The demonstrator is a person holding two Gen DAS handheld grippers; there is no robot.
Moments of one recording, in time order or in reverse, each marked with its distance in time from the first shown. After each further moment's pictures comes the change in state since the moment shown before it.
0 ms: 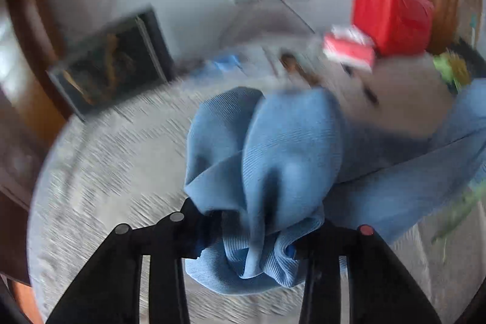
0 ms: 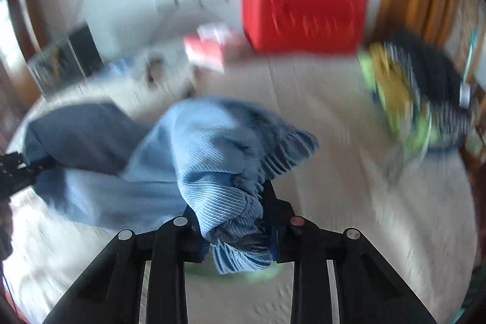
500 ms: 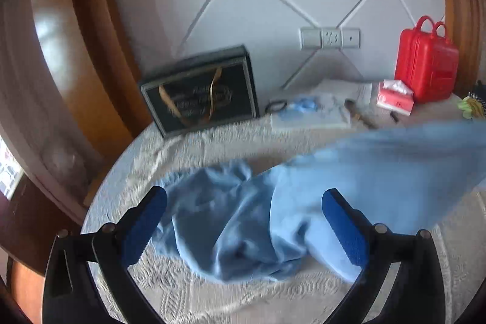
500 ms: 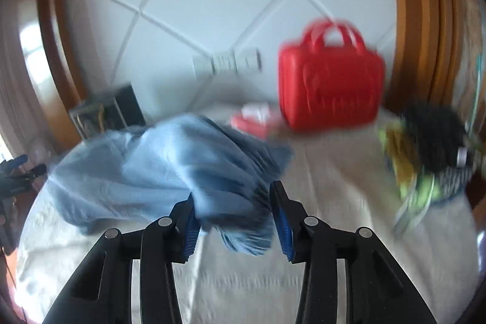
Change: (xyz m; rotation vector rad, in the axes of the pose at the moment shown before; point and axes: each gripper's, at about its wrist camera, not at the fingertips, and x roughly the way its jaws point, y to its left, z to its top) left arm -0.066 0.109 -0.026 -0.081 -0.072 0.122; right arm -0.059 0.019 0.013 0.039 -0.133 0.130
